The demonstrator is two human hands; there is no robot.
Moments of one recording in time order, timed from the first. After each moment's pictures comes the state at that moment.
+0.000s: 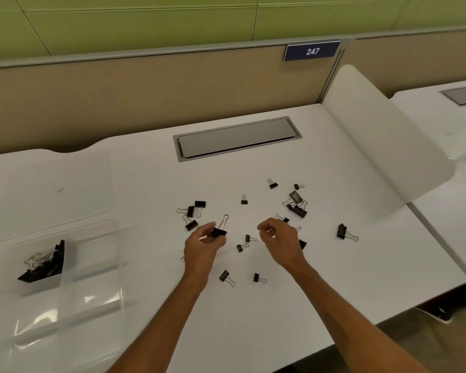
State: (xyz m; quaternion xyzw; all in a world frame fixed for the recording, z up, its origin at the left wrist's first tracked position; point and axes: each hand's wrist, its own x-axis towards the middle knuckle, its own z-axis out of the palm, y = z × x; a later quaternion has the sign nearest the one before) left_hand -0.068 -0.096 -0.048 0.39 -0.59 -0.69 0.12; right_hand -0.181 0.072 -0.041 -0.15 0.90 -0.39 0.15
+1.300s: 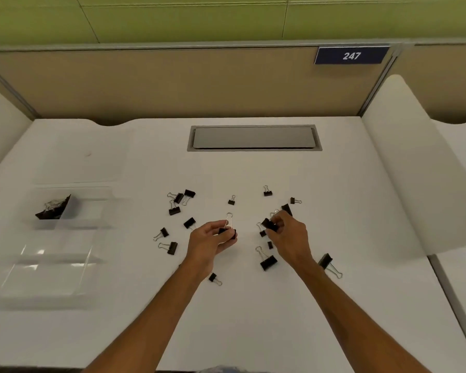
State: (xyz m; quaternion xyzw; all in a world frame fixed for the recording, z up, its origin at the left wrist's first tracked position) left_hand -0.135 0.012 -0.021 0.44 -0.39 -0.79 0.17; right_hand -0.295 0.148 -0.045 -0.25 0.86 -0.38 0.21
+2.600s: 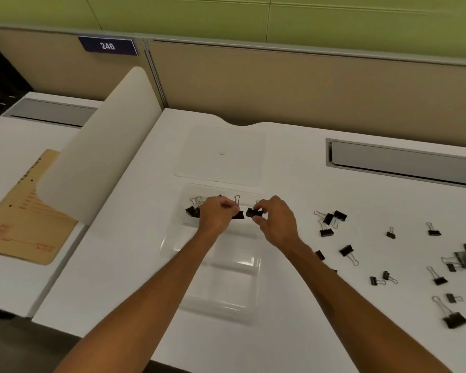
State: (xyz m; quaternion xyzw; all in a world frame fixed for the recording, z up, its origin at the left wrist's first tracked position) left_hand 0.093 -0.333 -0.019 0.53 -0.66 -0.50 0.18; right_hand -0.034 -0.225 -0.027 -0.44 0.83 -0.28 0.19
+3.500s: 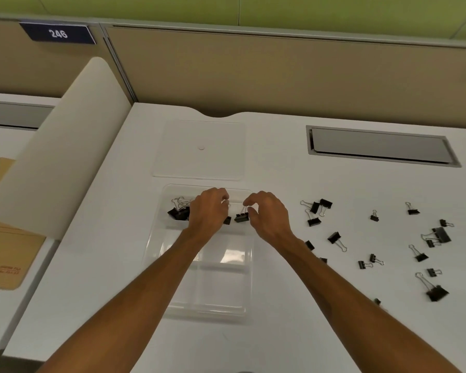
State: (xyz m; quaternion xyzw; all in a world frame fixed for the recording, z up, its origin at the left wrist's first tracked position) left_hand 0.073 -0.345 -0.029 0.41 -0.89 -0.21 0.09; right_hand -0.039 -0.223 -0.032 -0.45 0.84 -0.27 0.14
